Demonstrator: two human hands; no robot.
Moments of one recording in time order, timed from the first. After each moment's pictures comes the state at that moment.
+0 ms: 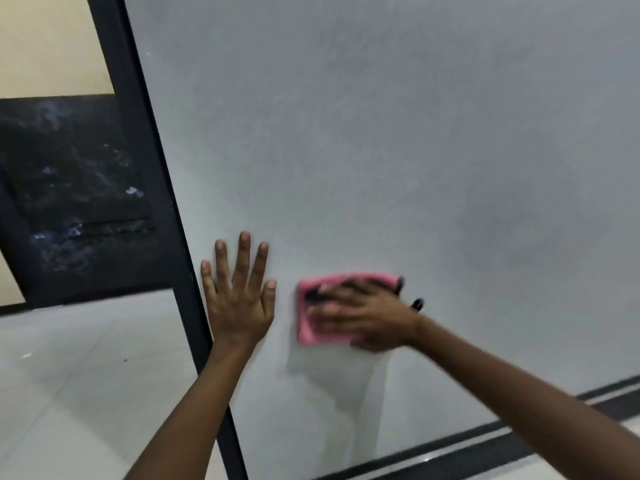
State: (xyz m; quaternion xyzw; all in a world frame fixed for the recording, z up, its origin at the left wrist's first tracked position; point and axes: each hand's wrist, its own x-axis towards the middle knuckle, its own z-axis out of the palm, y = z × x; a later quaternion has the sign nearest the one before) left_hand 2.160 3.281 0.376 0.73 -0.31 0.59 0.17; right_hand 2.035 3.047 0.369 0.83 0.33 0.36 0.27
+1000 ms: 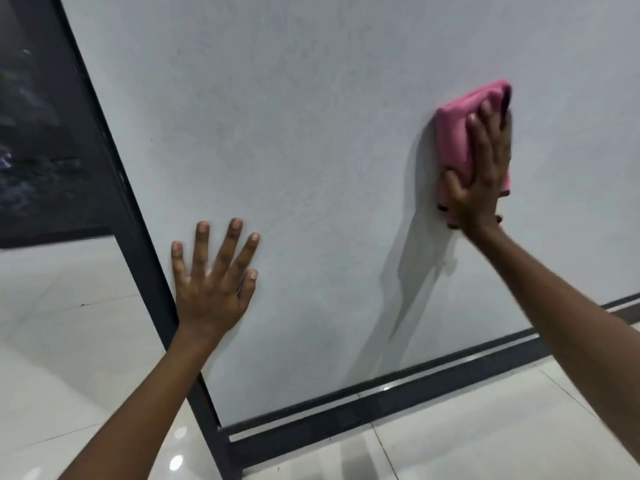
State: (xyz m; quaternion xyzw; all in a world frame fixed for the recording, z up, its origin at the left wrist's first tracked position) left_hand 2.164 3.285 0.270 0.70 -0.36 0.61 0.11; right_hand 1.988 2.932 0.384 0.73 -0.02 0.68 -0.01
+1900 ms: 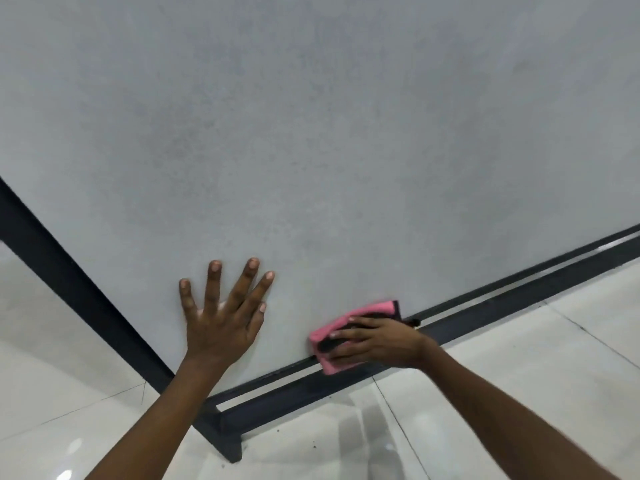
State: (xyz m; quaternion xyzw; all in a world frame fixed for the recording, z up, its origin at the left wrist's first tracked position) left_hand 2.151 3.254 0.125 0.68 -0.42 0.60 -0.01; right_hand 1.985 2.990 0.035 0.93 0.24 0.20 0.20
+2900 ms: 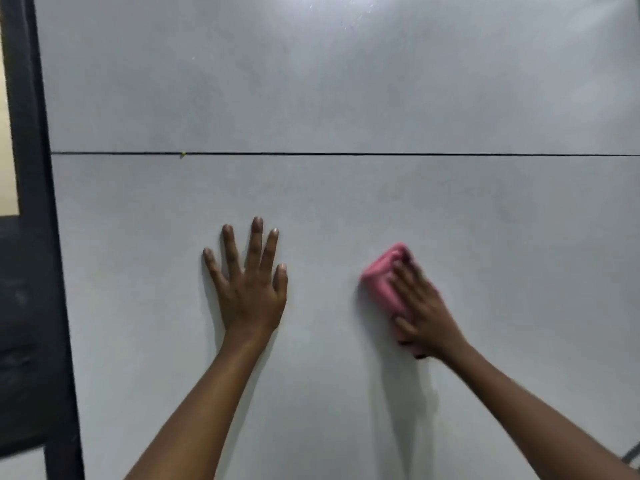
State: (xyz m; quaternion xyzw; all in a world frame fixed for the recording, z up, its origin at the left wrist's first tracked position) left_hand 2.106 3.129 0.553 0.68 -0.31 0.62 0.23; right_hand 1.955 2.851 0.471 0.79 0.00 0.59 0.16
